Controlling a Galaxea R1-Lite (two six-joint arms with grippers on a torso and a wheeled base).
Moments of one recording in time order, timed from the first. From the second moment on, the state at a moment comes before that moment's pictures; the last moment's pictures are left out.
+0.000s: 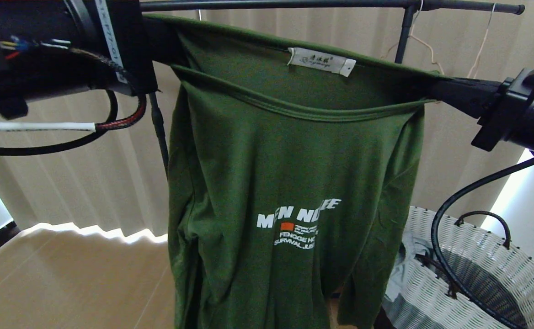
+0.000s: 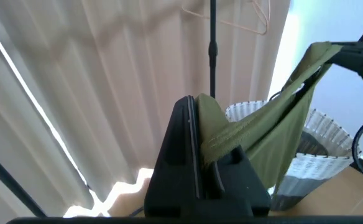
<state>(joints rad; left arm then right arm) -0.76 1.36 -1.34 -0.03 0.15 0.07 0.42 1.34 -0.94 -0.51 0.25 0.00</state>
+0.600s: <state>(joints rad) -0.74 1.44 -1.30 -0.03 0.16 0.03 0.40 1.27 -0.94 -0.35 0.25 0.01</state>
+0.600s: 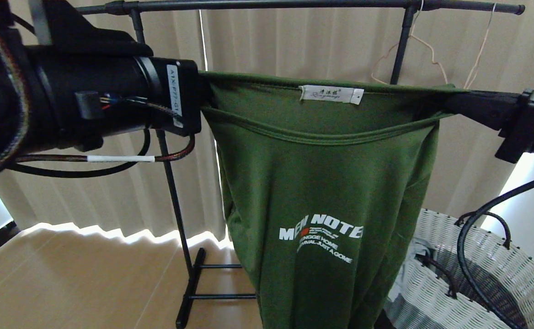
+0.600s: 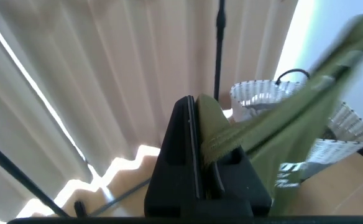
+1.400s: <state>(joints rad) -0.63 1.65 -1.38 -0.03 0.16 -0.04 0.40 1.25 -0.89 -0.30 0.26 0.03</state>
